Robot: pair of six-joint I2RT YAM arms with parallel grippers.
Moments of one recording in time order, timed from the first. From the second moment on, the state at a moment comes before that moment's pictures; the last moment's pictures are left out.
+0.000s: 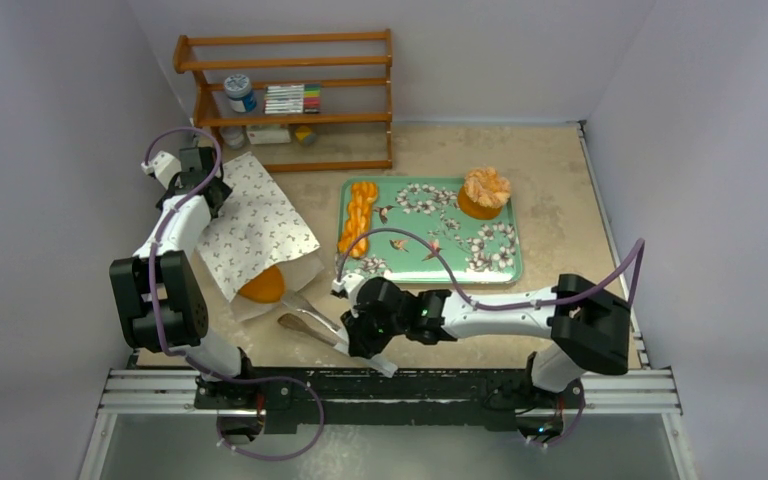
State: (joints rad) left arm 0.17 1.59 1.14 -0.41 -0.49 -0.73; right arm 1.25 1.56 0.89 -0.14 -0.08 0.47
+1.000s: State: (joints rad) left arm 0.16 1.59 1.14 -0.40 -0.49 -0.73; right arm 1.08 1.73 0.90 0.07 -0.27 0.41
